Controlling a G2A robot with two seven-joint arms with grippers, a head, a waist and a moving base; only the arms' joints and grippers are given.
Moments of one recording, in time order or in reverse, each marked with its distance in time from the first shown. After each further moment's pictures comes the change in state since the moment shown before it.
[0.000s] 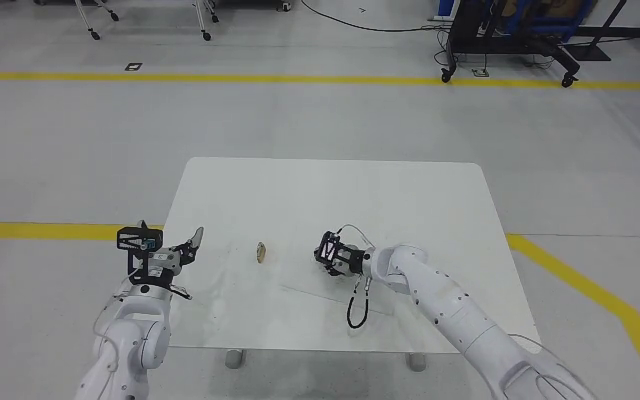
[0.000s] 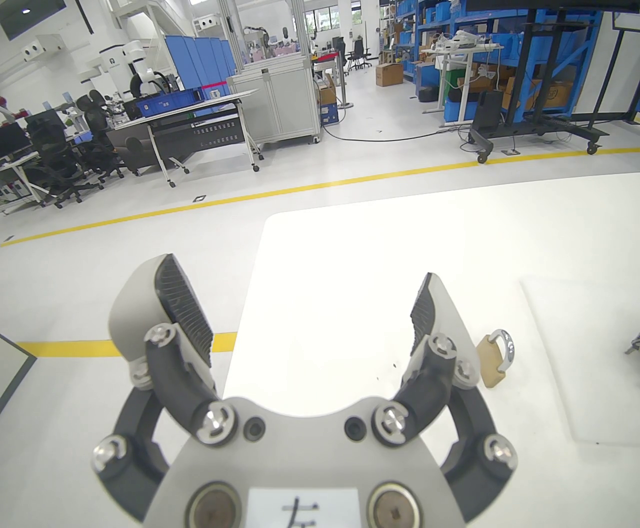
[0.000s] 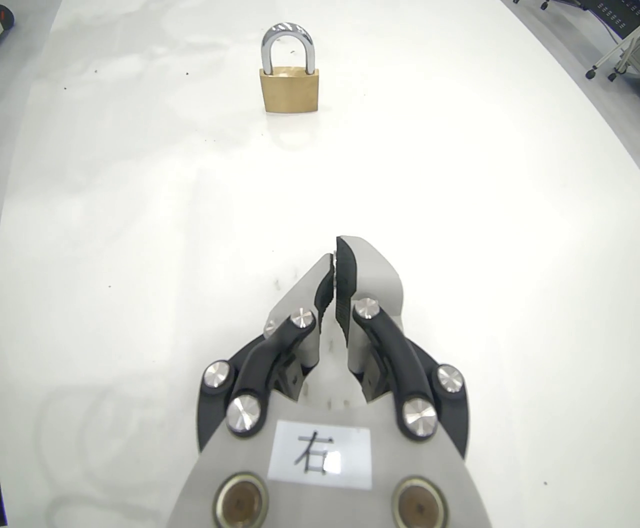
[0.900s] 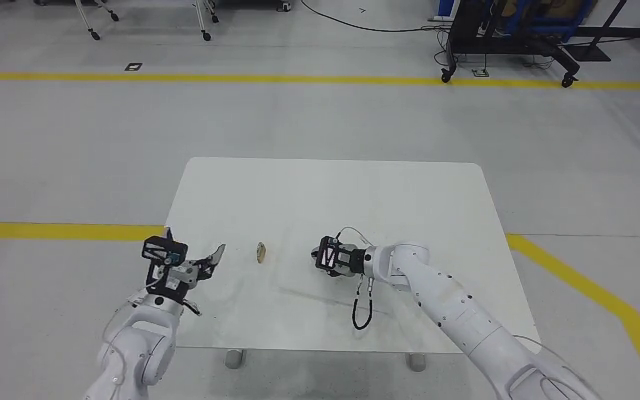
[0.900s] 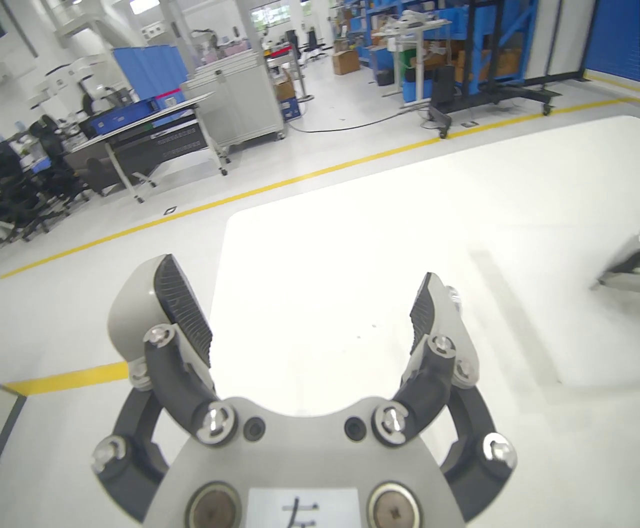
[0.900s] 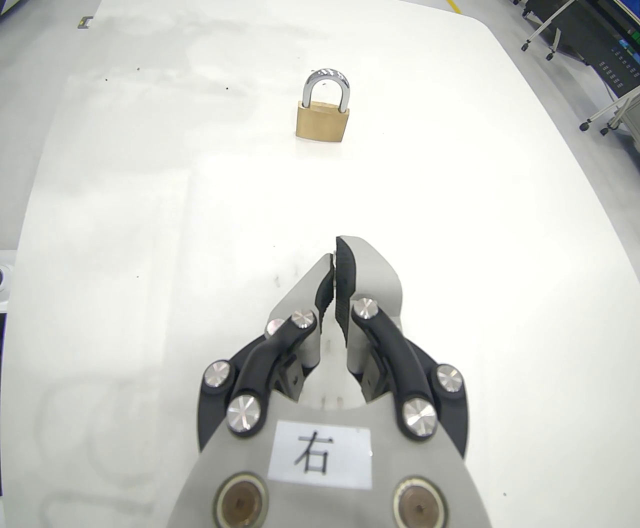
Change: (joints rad) left arm 0.073 0.009 0.037 -0.091 0.109 -0.175 0.001; right arm -0.018 0.025 0.018 -0.084 -0.109 -0.049 -0.060
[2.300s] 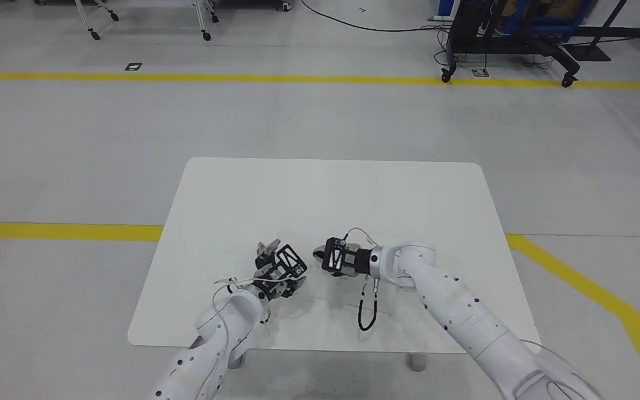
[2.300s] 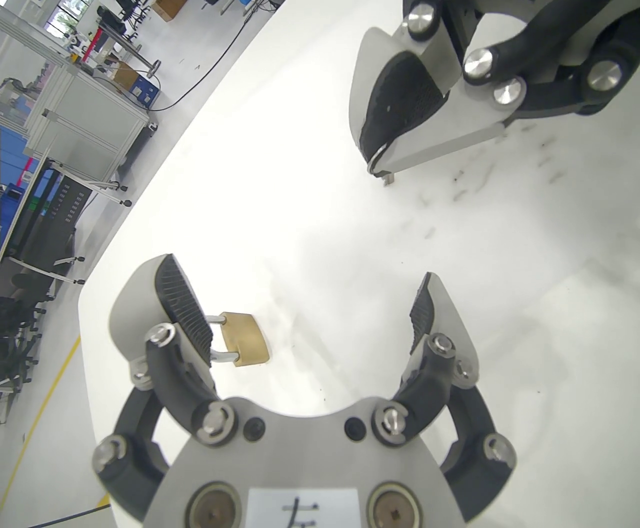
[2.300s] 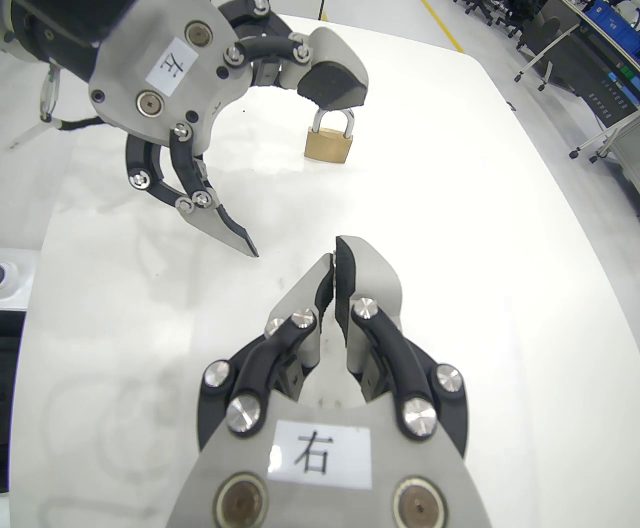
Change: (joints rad) left arm -0.321 -0.053 0.491 0.236 0.350 -0.057 -0.299; right arm -0.031 0.027 0.037 -0.040 -0.033 -0.025 -0.099
